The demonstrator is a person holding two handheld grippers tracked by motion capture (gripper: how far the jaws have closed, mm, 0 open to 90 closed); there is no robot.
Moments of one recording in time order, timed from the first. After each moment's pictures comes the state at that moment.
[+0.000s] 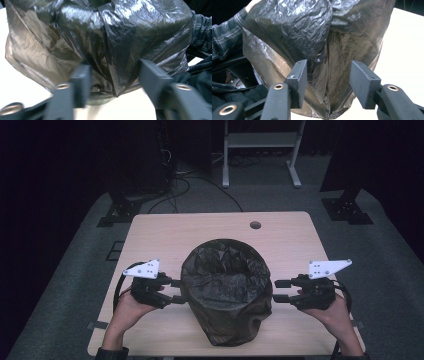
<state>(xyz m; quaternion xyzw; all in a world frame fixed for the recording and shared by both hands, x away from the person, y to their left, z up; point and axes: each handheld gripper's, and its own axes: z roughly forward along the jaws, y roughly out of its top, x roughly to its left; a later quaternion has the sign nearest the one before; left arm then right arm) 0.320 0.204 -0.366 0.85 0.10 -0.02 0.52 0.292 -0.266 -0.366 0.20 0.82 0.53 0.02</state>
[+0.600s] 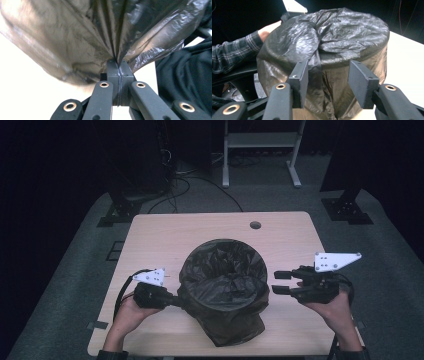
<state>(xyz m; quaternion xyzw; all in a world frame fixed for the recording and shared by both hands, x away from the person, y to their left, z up) 0.324 0.208 -0.404 0.88 0.12 -0.05 0.45 0.290 -0.261 -0.334 0.18 0.80 0.57 0.04</state>
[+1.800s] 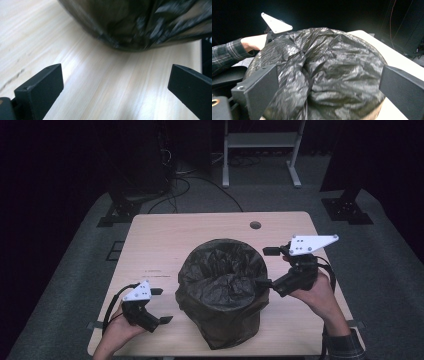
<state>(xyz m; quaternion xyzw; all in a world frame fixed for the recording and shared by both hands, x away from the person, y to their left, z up) 0.292 0.242 -0.436 0.87 0.21 0.09 0.43 0.309 -0.208 -0.295 0.17 0.81 0.55 0.09</state>
